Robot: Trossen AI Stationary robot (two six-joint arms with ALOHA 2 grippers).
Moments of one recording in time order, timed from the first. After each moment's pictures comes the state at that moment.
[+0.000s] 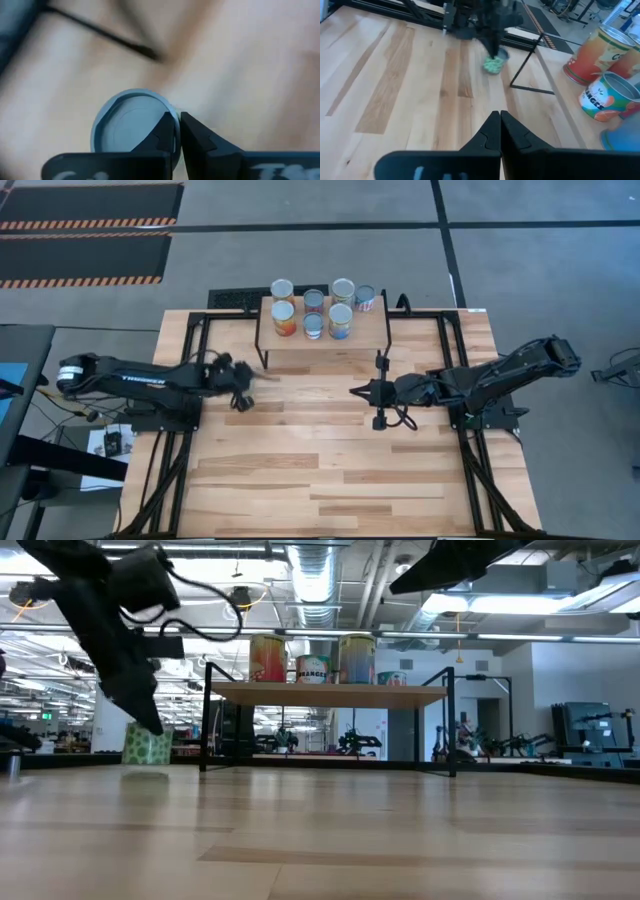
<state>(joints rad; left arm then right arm) 0.14 1.03 0.47 -0.54 -0.42 -0.25 0.21 1.19 0.82 -0.05 0.39 -0.14</state>
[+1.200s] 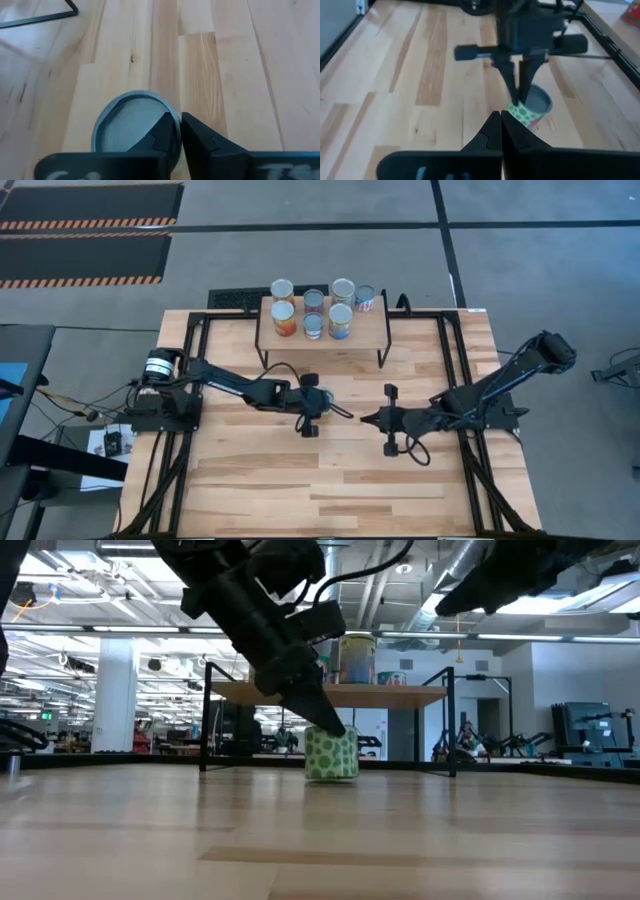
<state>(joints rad) -0.07 1.82 1.04 -0.03 -0.19 0.06 0.44 1.20 0.70 -0.04 0.50 0.17</state>
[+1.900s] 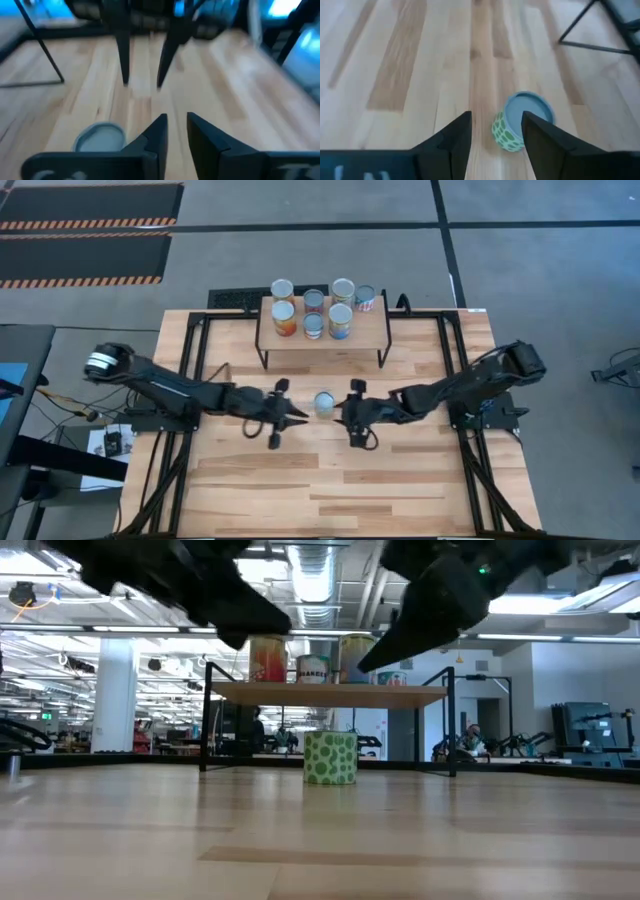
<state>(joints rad) -0.18 1.38 0.63 0.37 -0.09 -0.03 0.24 1.54 0.87 0.01 0.35 0.03</state>
